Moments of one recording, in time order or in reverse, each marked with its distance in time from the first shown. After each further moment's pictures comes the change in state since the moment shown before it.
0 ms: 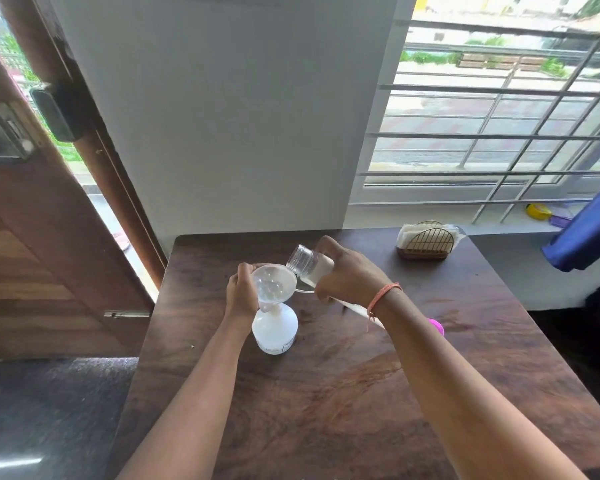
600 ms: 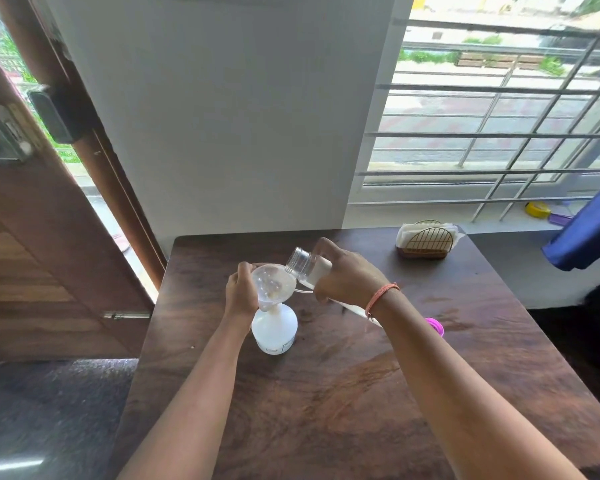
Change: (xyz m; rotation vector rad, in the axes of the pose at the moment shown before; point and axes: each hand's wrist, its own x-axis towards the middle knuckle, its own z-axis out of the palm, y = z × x) left_hand 0.004 -0.001 -0.001 0.034 -0.007 -0.011; right_hand -0.001 -0.002 0.001 -0.028 -0.002 0.001
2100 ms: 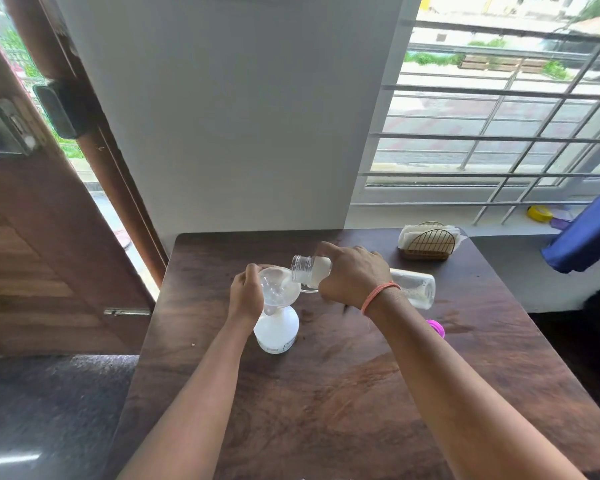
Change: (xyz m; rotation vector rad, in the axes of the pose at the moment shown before) left_hand -0.006 -0.003 0.000 0.080 -0.038 0.089; right_hand -0.007 -0.010 -0.006 -0.300 0.077 -0.039
